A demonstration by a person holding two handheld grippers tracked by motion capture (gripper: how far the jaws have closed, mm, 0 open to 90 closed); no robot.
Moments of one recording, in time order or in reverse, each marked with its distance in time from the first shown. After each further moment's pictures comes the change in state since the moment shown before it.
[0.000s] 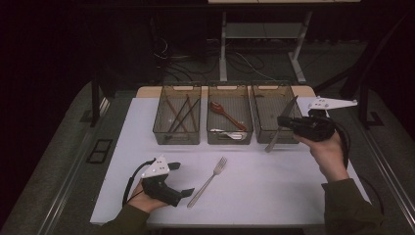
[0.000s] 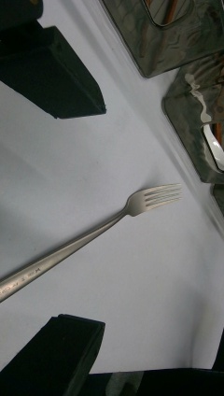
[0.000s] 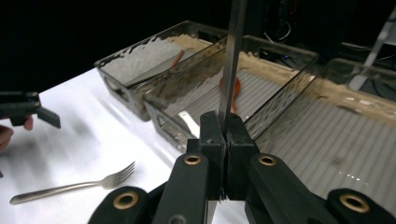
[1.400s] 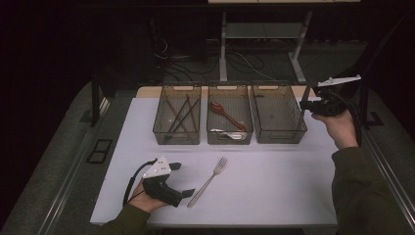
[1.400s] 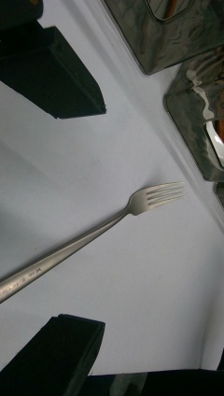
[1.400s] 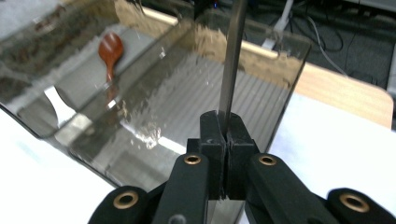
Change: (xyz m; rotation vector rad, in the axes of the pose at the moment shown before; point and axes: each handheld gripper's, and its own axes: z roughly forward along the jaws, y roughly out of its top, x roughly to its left) left arm -0.002 0.000 0.003 0.007 -0.004 0.010; right arm -0.099 0.010 0.015 0.216 -0.271 0.064
